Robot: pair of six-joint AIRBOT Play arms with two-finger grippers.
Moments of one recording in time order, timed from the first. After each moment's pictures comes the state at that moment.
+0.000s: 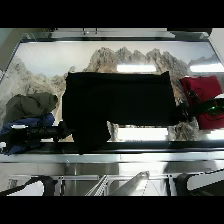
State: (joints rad) left arm 0.28 -1.36 0.43 0.47 -1.01 -0.87; right arm -0.50 -1.79 1.12 -0.85 1.46 0.97
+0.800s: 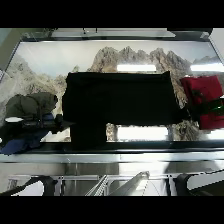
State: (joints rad) left arm 0.28 -1.32 0.55 0.45 -1.13 -0.87; right arm -0.54 -1.76 1.16 -0.83 1.52 0.96
